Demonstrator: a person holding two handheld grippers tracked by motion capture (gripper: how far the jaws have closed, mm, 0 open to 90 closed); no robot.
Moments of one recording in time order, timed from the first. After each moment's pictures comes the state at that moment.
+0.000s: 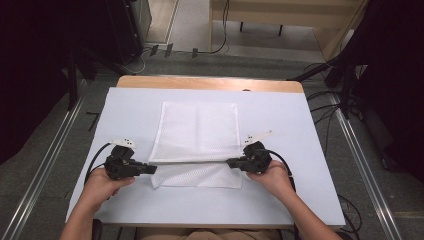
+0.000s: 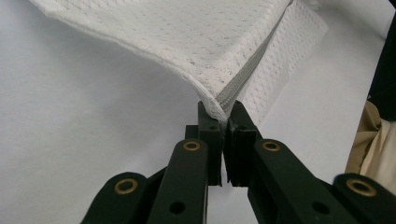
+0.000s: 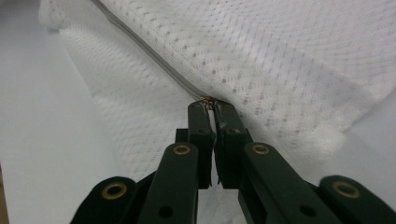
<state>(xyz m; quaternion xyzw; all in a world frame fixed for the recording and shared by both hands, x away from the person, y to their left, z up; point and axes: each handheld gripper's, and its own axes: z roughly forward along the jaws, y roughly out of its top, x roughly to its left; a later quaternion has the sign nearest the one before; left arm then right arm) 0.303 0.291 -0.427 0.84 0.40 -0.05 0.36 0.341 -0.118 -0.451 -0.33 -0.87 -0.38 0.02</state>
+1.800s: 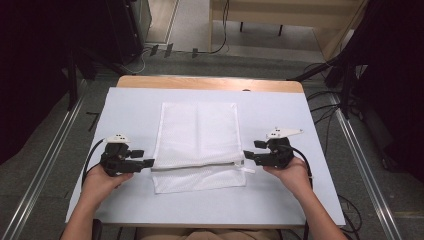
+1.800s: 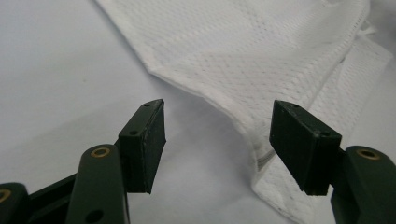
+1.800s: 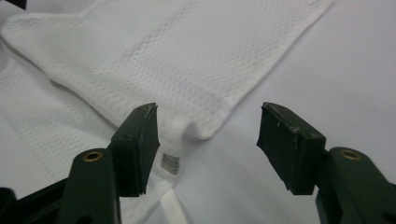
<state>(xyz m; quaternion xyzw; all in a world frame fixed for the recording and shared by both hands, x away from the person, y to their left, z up) 0.309 0.306 -0.426 0.80 0.46 0.05 0.38 0.347 -0.177 -0.438 -0.39 -0.81 -0.44 -0.08</state>
